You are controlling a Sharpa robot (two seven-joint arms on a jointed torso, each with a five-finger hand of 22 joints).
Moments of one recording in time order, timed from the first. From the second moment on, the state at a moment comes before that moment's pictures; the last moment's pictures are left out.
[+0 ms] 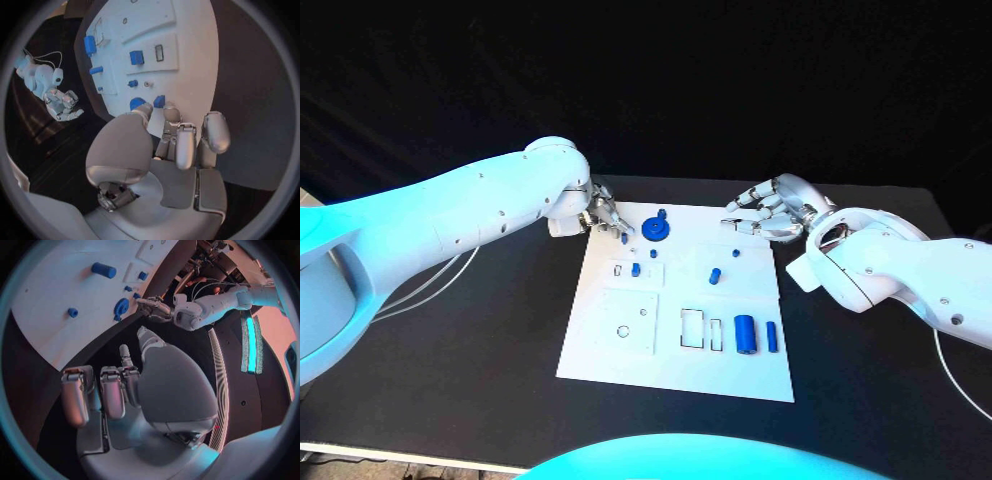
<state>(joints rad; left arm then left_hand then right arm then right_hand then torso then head) 1.33 -0.48 -0.05 0.97 -0.98 0.33 -0.53 1.22 -0.07 0.20 0.29 0.22 0.87 0.10 0.54 0.57 1.17 0.03 1.06 0.79 1.46 -0.02 1.50 1.31 0.08 1.28 0.09 1.39 1.21 1.27 -0.87 -0.13 1.63 -0.87 -0.52 -0.14 1.42 -0.18 0.17 0.29 0.21 0.93 0.16 0.18 0.31 1.47 0.08 1.49 1.31 1.47 0.01 1.57 1.31 0.01 1.47 0.11 1.54 1.31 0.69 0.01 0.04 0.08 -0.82</state>
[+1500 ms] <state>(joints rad) 1.33 -0.55 -0.05 1.07 -0.94 0.28 -0.51 1.29 -0.24 0.62 0.28 0.37 0.91 0.07 0.64 0.67 1.27 0.00 1.09 0.83 1.46 -0.05 1.54 1.31 0.08 1.35 0.06 1.45 1.31 1.27 -0.86 -0.13 1.62 -0.87 -0.53 -0.14 1.42 -0.18 0.17 0.29 0.21 0.93 0.16 0.19 0.31 1.47 0.08 1.49 1.31 1.47 0.01 1.57 1.31 0.01 1.47 0.11 1.54 1.31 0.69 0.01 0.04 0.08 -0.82</state>
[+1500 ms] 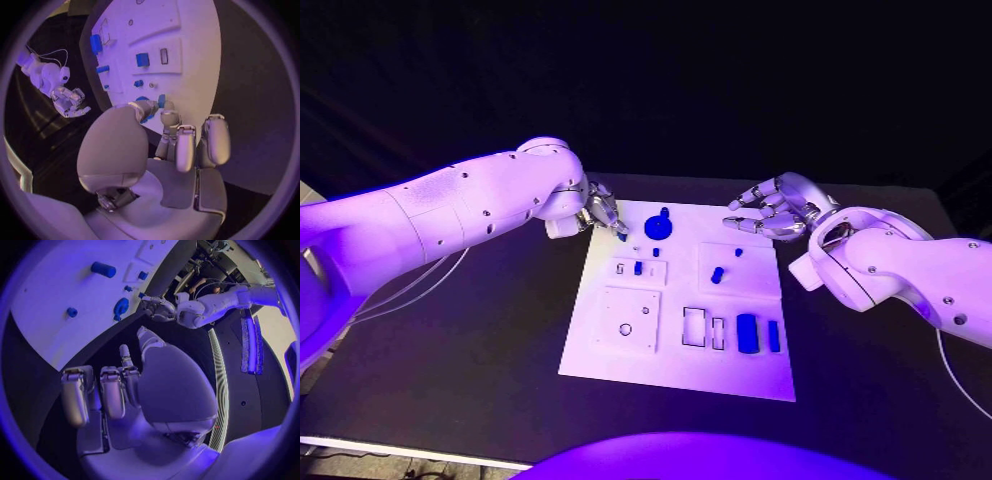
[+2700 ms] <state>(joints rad) 1.28 -0.77 -0.07 1.46 -1.02 0.10 -0.53 1.25 -0.27 0.64 0.24 0.48 0.95 0.06 0.64 0.68 1.32 -0.02 1.12 0.88 1.47 -0.06 1.55 1.31 0.07 1.38 0.04 1.47 1.31 1.27 -0.88 -0.13 1.63 -0.86 -0.53 -0.14 1.42 -0.18 0.18 0.29 0.21 0.93 0.16 0.19 0.31 1.47 0.08 1.49 1.31 1.47 0.01 1.57 1.31 0.01 1.47 0.11 1.54 1.31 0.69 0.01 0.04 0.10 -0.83</state>
